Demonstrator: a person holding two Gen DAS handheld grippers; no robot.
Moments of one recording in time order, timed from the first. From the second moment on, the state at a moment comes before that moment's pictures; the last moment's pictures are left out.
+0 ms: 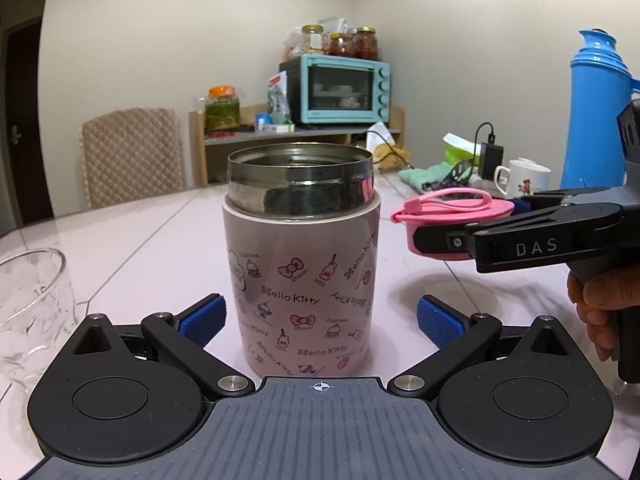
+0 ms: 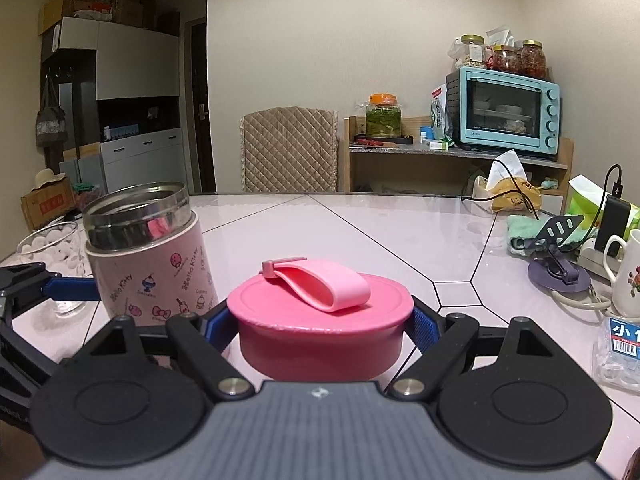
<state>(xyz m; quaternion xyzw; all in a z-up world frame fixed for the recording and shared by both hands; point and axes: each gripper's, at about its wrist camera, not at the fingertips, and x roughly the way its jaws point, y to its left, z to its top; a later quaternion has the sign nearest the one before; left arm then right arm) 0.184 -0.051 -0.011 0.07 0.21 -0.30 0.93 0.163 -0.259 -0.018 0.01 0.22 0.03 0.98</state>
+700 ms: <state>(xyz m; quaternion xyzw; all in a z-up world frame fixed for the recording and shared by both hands) 0.184 -0.049 -0.012 0.07 0.21 -0.30 0.93 0.174 -0.257 -0.031 0.00 0.25 0.03 0.97</state>
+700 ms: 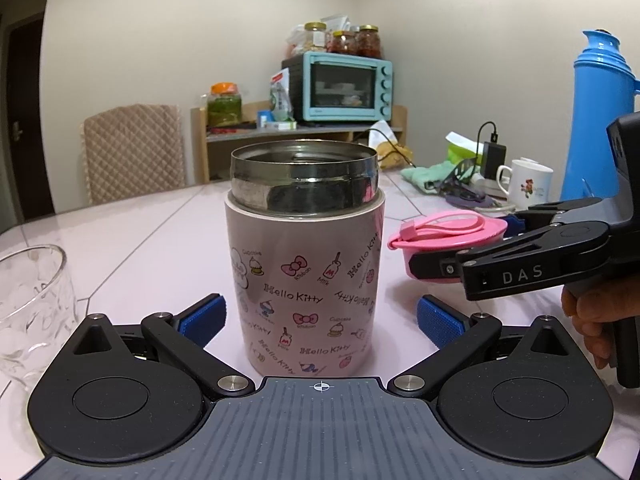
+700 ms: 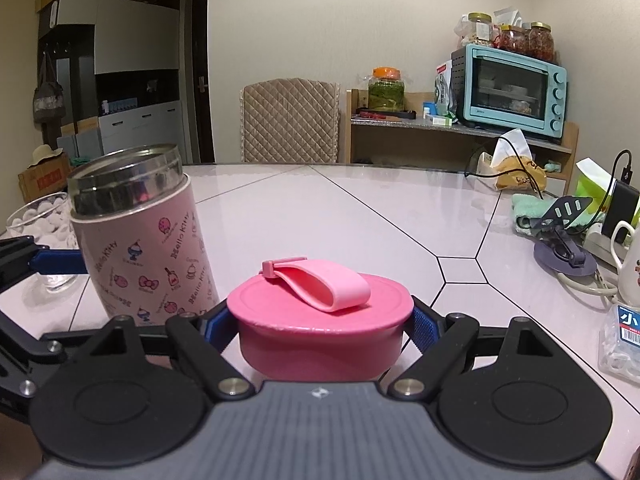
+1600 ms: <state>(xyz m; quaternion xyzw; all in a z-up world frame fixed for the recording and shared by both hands) 0.186 -0.049 -0.013 0.07 0.22 -0.30 0.93 0.182 -0.255 -0.033 -0.01 0.29 0.03 0.96</state>
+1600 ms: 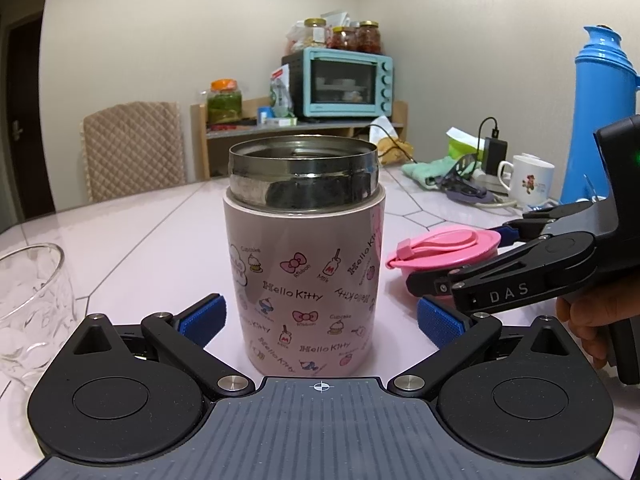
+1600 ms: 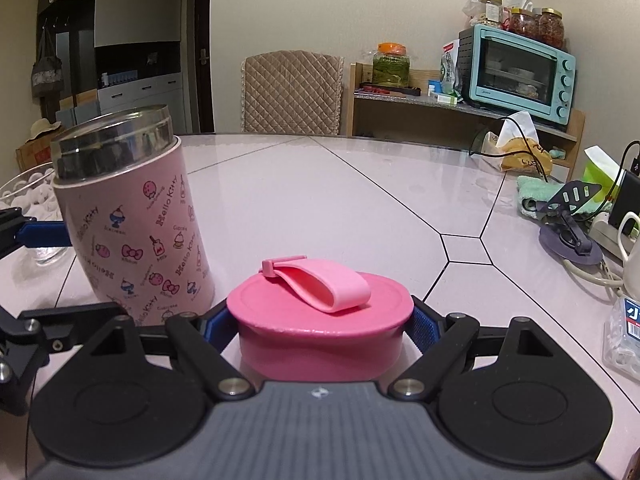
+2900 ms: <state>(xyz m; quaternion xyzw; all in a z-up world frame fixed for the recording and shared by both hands) 0.189 -0.054 -0.013 0.07 0.22 -0.30 0.92 0.176 -0.255 -0.037 -0.01 0.31 0.03 0.95</state>
